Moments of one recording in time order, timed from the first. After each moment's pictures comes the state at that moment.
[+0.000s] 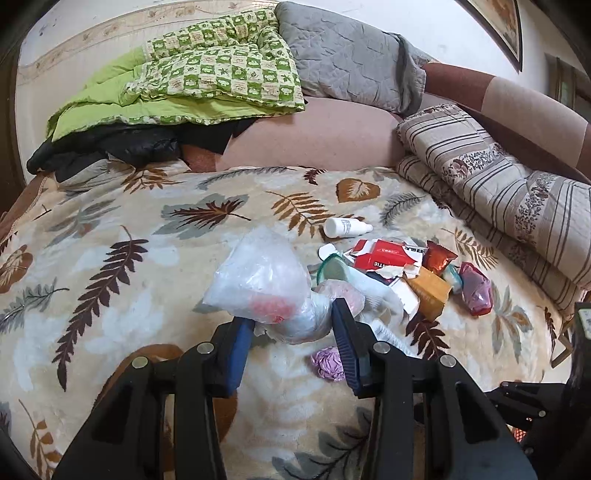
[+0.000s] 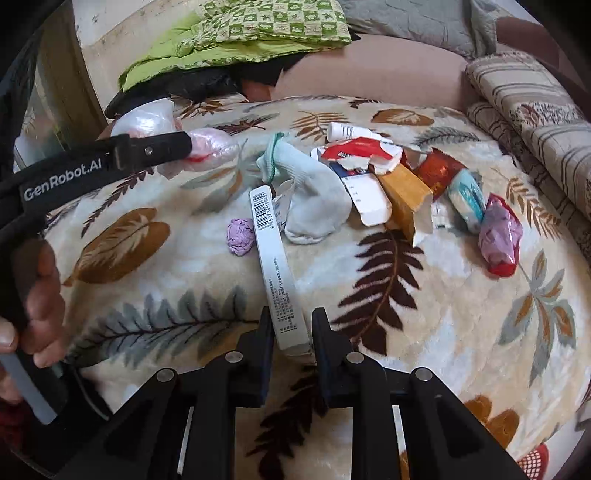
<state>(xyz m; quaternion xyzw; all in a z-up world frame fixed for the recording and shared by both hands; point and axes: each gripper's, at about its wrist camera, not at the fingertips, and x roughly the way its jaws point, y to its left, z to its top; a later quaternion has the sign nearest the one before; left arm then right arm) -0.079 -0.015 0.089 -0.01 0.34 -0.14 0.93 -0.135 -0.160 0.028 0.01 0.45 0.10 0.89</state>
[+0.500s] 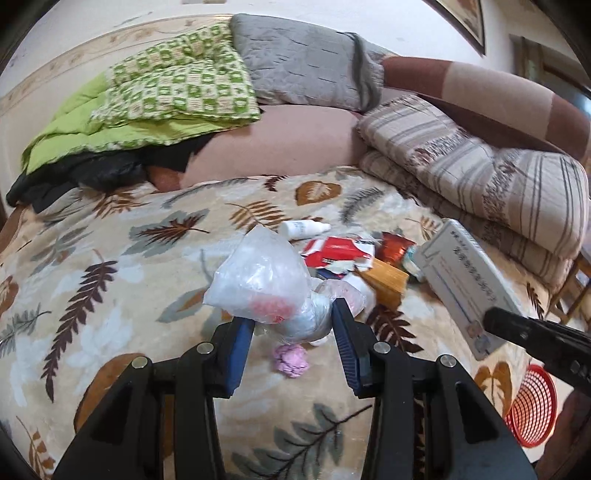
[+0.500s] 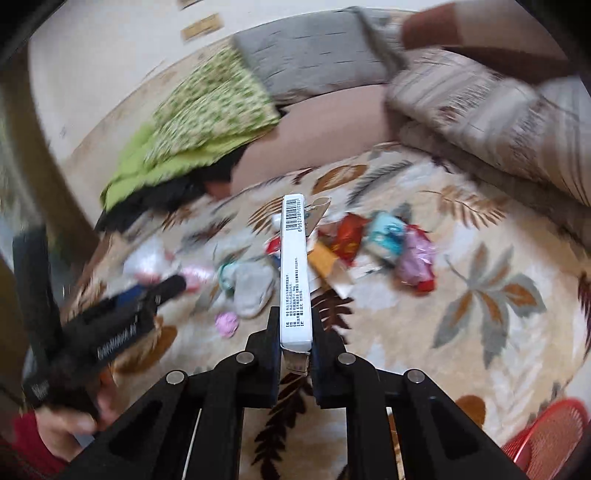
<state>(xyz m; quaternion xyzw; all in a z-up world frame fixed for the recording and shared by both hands) -0.101 -0.052 0.093 0.03 0.32 -0.20 0.93 -0.175 -0.240 0.081 0.17 0.32 0.03 0.93</state>
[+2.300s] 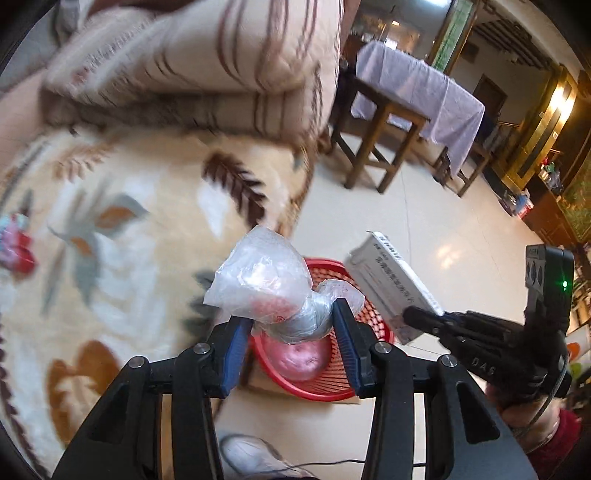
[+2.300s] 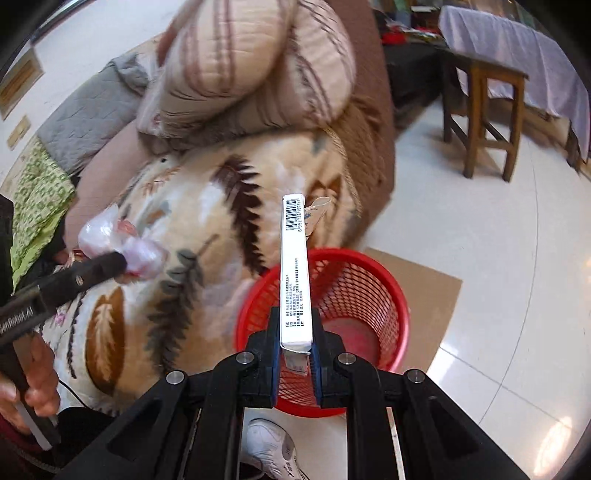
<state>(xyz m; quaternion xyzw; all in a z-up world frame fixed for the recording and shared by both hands) -0.288 -0.389 0.055 0.16 0.43 -0.55 0.70 -0.458 -0.469 -0.005 0.31 0.35 -0.25 0.85</state>
